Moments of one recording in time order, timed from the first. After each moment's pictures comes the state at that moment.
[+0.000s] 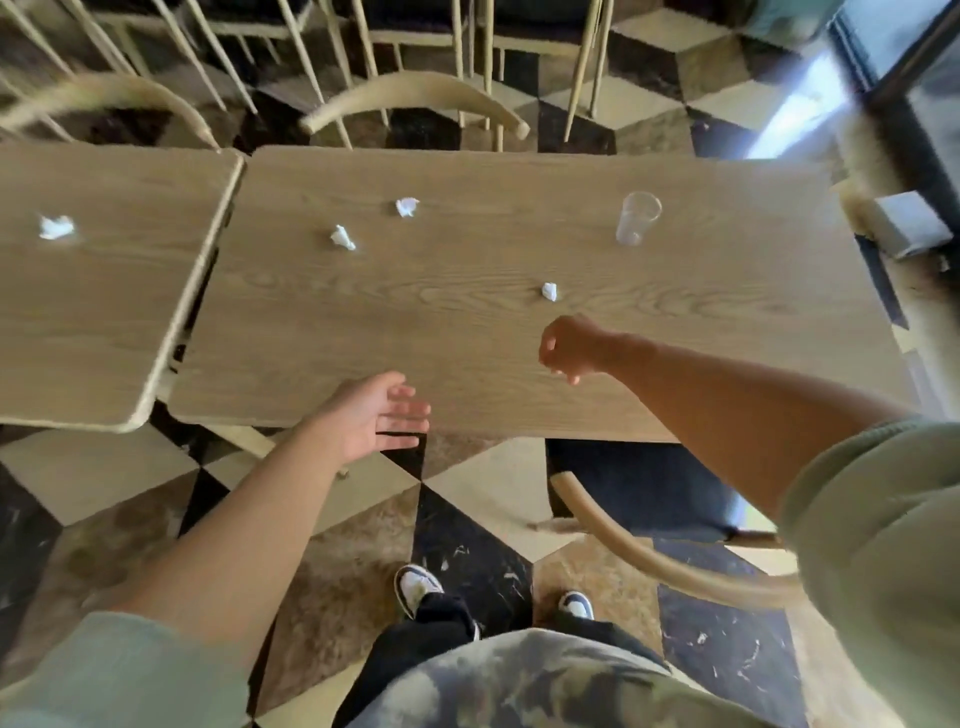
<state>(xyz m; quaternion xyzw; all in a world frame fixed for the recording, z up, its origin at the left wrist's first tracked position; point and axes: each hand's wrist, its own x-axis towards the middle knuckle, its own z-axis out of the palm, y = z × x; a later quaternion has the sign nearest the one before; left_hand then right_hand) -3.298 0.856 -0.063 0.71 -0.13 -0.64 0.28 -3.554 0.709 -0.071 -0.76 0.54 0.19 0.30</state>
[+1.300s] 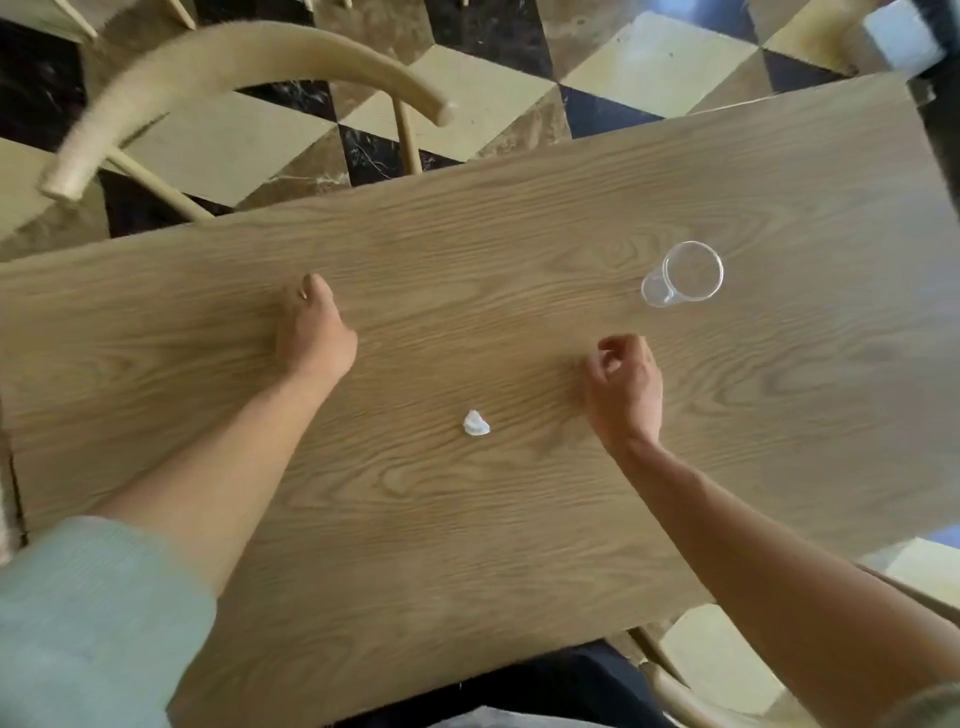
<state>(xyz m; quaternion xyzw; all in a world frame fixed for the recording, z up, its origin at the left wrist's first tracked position) -3.220 0.425 -0.195 0.80 -0.55 -0.23 0.03 -3.527 0.523 -0.194 -0.41 0.84 -0.23 0.27</state>
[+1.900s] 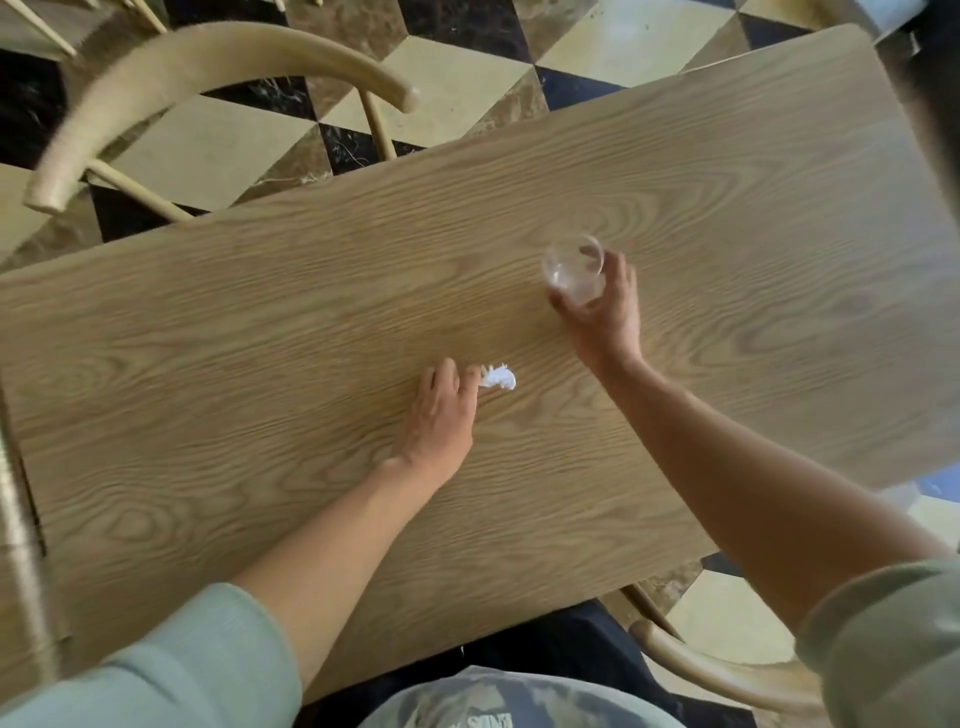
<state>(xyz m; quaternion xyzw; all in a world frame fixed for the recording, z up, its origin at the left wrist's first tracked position) -3.323 0.556 -0.207 0.55 -0.80 -0.23 0.04 -3.540 0.488 -0.183 -0.44 0.78 -0.32 0.31</state>
